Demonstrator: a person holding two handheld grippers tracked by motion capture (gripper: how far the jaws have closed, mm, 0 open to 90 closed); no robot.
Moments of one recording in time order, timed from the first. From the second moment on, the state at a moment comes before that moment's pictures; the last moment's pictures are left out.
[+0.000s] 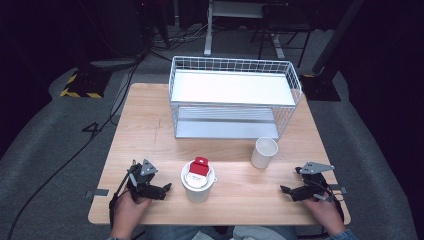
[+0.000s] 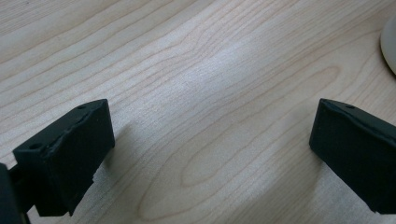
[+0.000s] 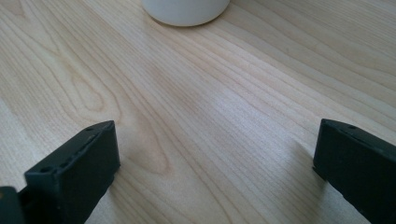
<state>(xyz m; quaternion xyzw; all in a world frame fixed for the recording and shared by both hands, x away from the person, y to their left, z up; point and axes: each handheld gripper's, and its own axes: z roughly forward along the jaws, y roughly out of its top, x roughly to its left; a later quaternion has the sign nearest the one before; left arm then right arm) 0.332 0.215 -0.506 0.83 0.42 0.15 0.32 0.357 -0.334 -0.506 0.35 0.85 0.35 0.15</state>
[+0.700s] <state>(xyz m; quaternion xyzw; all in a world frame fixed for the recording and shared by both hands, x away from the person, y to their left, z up) 0.334 0.214 -0.505 0.84 0.42 0.15 0.32 0.356 -0.334 -0.506 0.35 0.85 0.36 0.15</state>
